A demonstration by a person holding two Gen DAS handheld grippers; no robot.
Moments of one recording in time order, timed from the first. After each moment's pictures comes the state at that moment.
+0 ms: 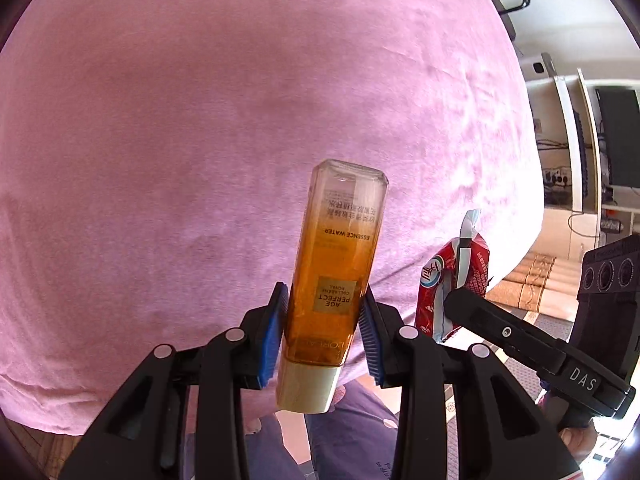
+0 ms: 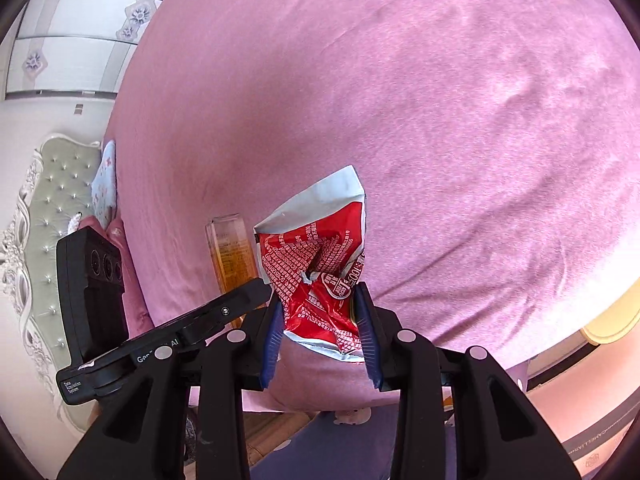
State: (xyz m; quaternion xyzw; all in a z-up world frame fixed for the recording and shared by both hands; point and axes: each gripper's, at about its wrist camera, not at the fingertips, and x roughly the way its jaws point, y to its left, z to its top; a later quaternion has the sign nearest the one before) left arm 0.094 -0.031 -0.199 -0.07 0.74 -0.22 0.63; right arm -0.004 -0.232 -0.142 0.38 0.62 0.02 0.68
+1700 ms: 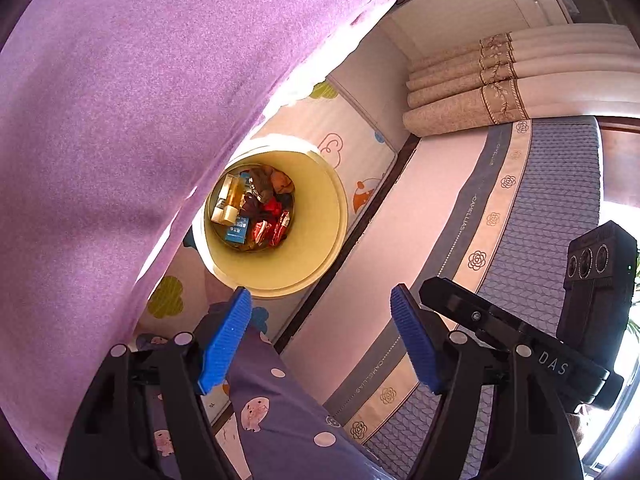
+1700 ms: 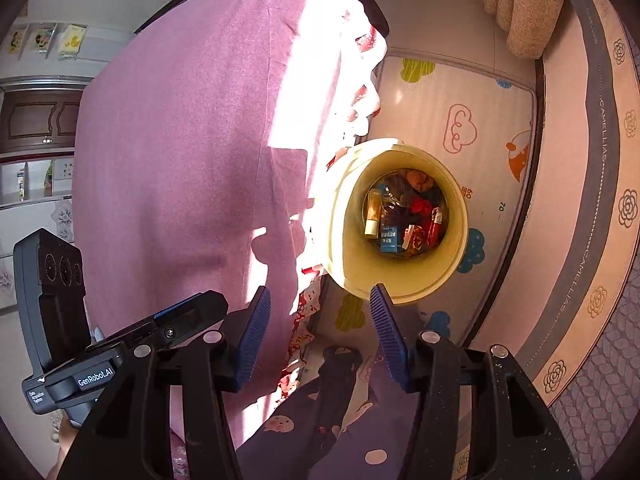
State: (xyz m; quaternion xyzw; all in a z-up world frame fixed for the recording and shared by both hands) left arm -0.155 -0.467 -0.211 0.18 0.74 -0.41 0.50; right arm -0.353 -0.580 -0.172 0.55 0.51 -0.22 0.63
